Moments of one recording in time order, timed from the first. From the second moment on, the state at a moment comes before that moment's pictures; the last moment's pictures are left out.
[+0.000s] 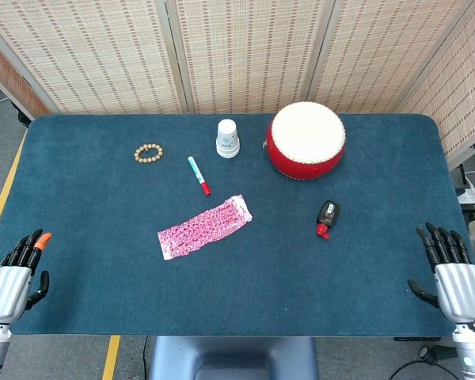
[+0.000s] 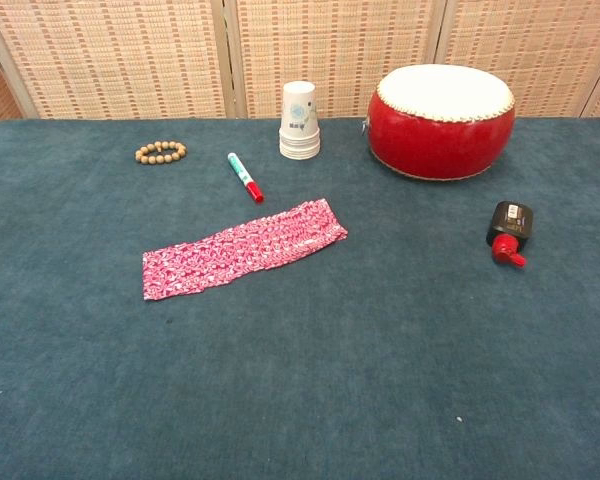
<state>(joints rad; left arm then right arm) -0.12 -1.16 -0.04 -1.59 1.52 1.48 0.14 0.04 -1.13 0.04 -1.63 -1.54 1.55 -0.13</state>
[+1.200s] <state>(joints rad) -0.44 -1.31 -0.11 -1.71 1.51 1.11 0.43 -0.03 -1.12 0.06 -1.63 -1.60 1.70 -0.05</state>
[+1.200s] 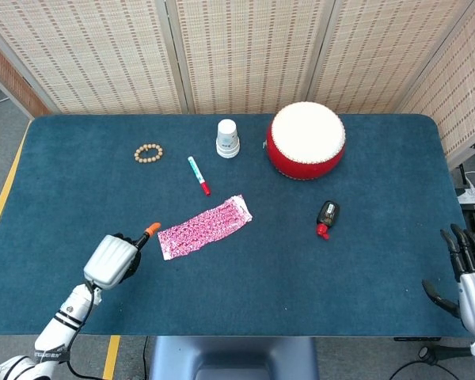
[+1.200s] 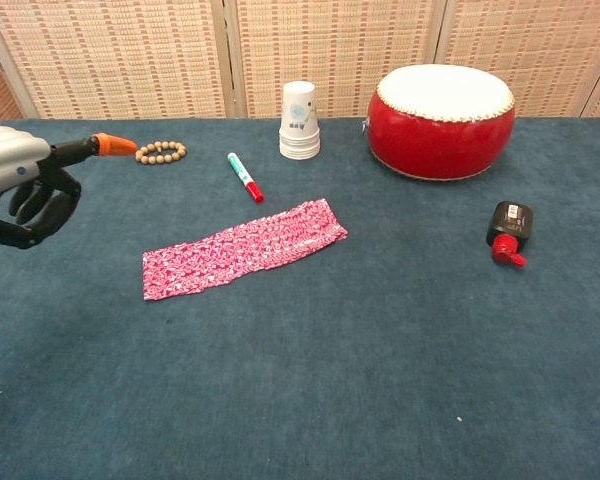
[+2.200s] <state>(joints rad) -0.68 -1.45 -0.10 -1.72 0.98 0.89 0.87 -0.06 -1.11 0.08 -1.62 -1.62 1.76 0.04</state>
